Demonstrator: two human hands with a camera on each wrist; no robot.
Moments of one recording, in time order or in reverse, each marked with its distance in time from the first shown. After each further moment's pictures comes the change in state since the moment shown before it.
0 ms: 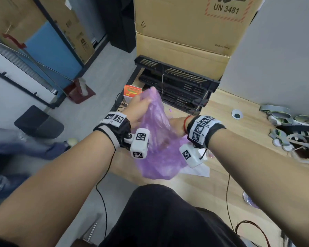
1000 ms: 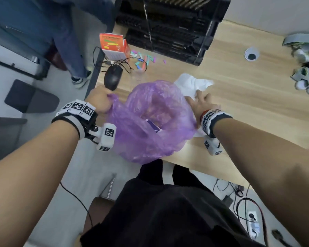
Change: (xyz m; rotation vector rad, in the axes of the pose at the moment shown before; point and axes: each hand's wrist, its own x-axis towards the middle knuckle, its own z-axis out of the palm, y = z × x) left_hand 0.040 -0.112 -0.094 1.151 0.011 -0.051; right_hand 0.034 0.159 0.150 -0.267 0.264 0.662
